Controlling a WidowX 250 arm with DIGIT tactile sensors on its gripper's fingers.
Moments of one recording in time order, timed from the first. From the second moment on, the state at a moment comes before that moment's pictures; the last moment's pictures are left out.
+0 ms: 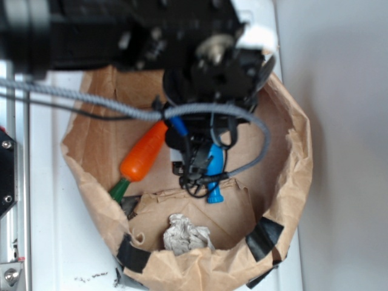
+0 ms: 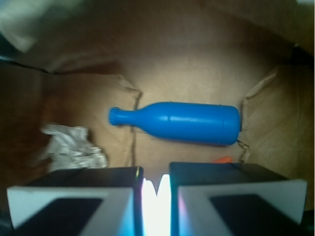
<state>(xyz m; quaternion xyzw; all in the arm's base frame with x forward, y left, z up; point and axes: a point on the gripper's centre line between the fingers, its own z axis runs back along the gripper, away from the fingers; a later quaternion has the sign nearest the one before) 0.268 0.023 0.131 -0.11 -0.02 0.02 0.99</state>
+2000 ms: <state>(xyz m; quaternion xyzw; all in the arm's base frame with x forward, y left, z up) 0.250 0.037 0.075 -0.06 0.04 0.31 0.95</state>
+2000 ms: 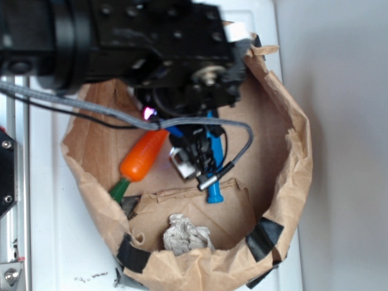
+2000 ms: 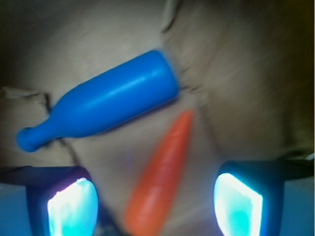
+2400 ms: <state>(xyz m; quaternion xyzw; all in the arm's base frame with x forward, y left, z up) 0.241 0.034 0.053 -0.07 0.02 0.33 0.94</state>
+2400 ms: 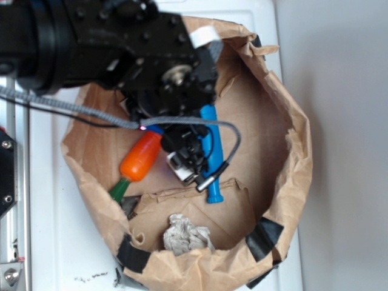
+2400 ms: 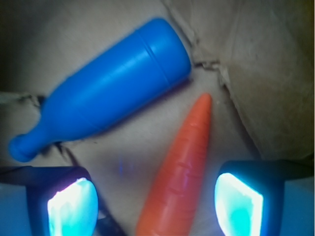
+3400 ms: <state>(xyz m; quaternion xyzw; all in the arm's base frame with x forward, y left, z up) 0.241 0.011 0.027 -0.06 0.02 0.31 0.95</state>
